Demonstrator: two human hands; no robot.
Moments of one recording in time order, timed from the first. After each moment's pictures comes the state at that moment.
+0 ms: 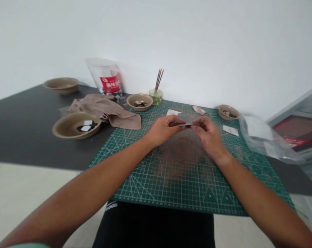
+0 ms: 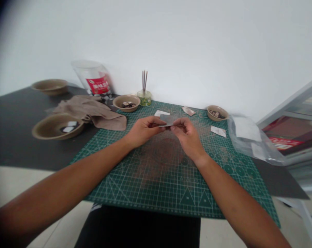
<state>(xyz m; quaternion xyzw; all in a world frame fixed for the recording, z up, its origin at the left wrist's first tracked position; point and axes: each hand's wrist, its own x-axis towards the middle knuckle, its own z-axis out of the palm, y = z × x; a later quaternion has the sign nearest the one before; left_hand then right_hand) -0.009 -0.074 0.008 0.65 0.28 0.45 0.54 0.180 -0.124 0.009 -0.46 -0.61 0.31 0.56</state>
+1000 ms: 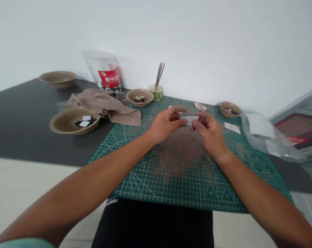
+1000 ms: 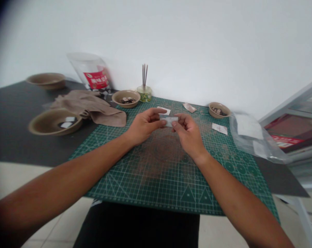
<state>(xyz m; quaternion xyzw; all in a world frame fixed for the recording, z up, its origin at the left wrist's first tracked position) -0.006 -0.072 0.006 0.65 0.25 0.48 0.54 0.174 -0.124 0.008 -0.45 -0.60 0.31 0.58</state>
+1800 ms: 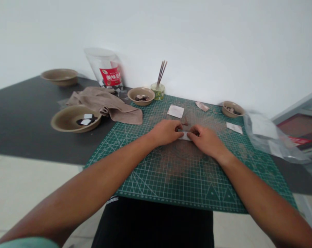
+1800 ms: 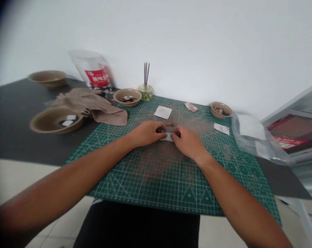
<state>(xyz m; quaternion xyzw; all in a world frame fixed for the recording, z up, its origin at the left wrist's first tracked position) -0.012 -0.072 0.000 0.87 0.42 0.17 0.21 0.179 -0.128 0.009 -0.65 -0.73 0.13 0.18</state>
